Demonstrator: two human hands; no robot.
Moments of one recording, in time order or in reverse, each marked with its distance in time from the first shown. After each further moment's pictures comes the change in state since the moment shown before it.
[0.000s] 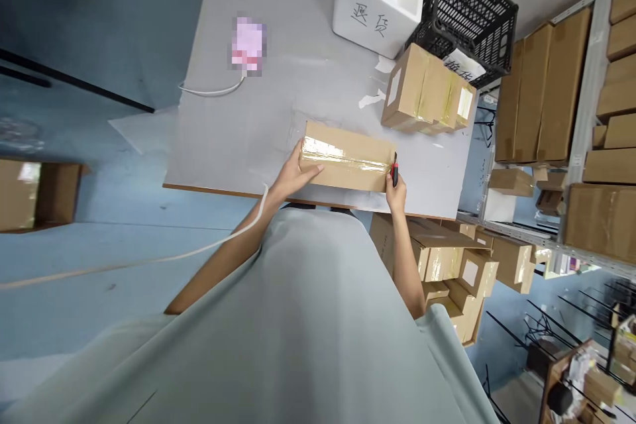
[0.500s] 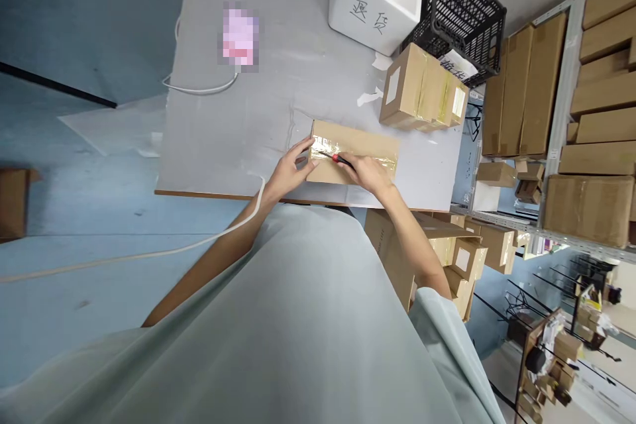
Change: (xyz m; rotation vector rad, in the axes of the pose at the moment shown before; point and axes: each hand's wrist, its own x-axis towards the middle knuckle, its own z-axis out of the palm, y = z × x) left_hand 0.007 -0.011 -0.033 -0.063 -0.120 0.005; right_hand -0.019 -0.166 0.014 -0.706 -0.586 -0.580
